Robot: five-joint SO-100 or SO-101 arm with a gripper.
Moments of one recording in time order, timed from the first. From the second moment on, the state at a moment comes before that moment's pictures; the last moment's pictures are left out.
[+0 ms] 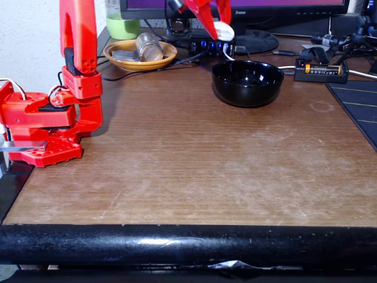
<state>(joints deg) -30.8 82.9 56.4 86.6 -10.7</state>
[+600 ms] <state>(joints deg) -30.0 57.1 17.4 100.5 -8.8</state>
